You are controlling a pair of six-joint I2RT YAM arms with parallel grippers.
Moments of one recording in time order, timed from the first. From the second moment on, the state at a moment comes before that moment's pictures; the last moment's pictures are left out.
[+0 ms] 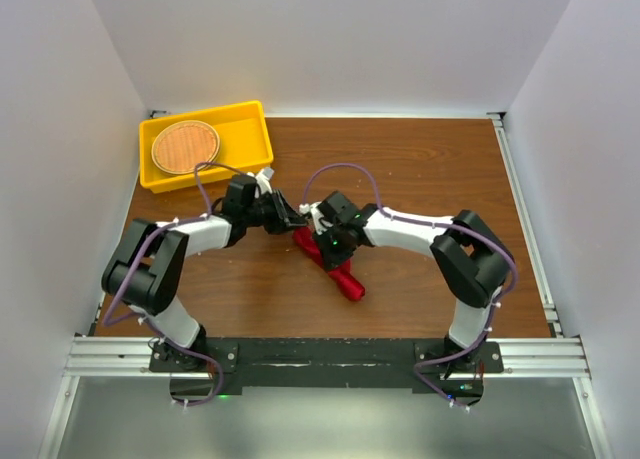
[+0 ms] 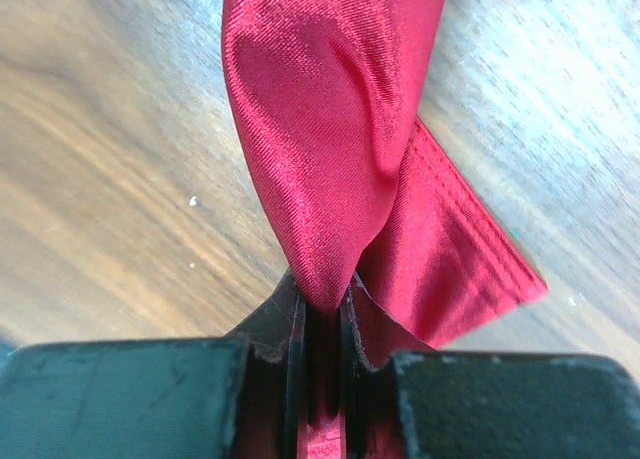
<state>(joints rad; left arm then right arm) -0.36 1.67 0.75 0.26 0.55 -0.88 0.84 1.82 1.15 -0.47 -0.12 0.16</state>
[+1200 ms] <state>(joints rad) -0.48 1.95 0.62 0.96 0.59 -1.08 0.50 1.92 0.95 -0.15 -0.88 0.25</state>
